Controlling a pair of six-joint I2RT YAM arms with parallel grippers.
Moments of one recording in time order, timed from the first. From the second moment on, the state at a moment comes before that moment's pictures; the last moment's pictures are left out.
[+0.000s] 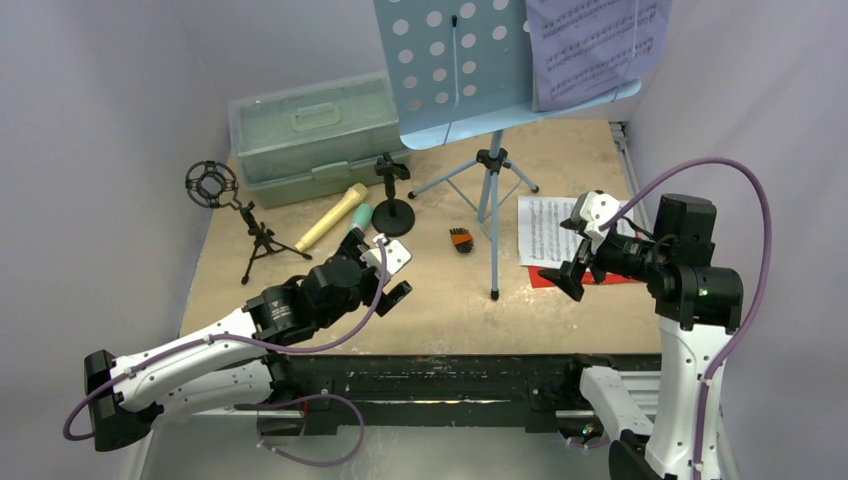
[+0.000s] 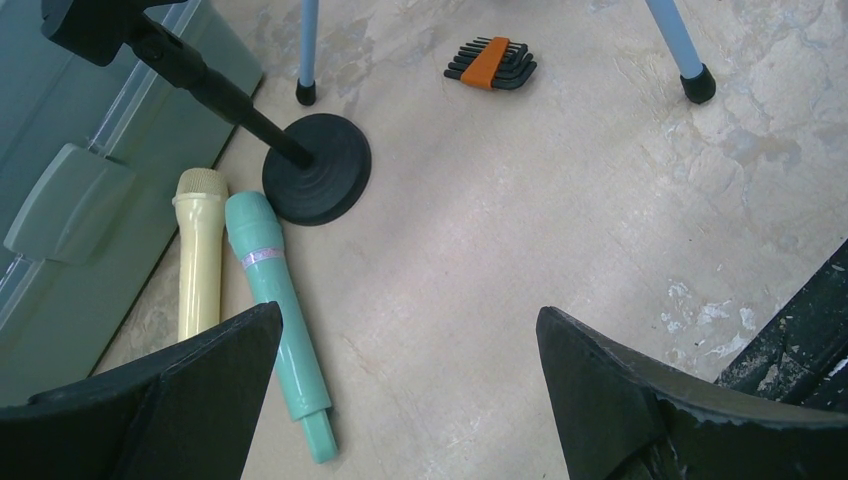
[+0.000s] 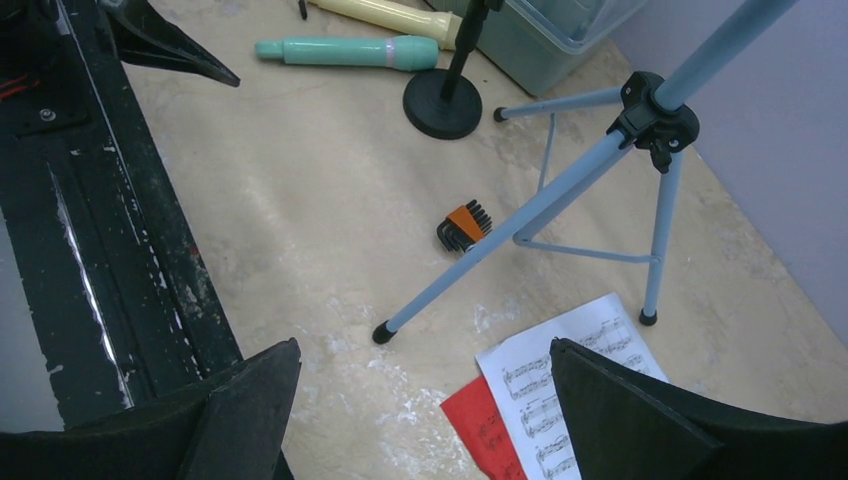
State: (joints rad) left arm -1.05 0.84 0.74 -0.35 -0.40 0.14; right arm -0.11 0.86 1.40 -1.29 -0.90 -0.86
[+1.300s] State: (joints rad) left arm -1.03 0.84 0.74 -0.35 -0.40 0.14; right arm -0.11 0.95 1.69 -1.26 -1.01 -0.77
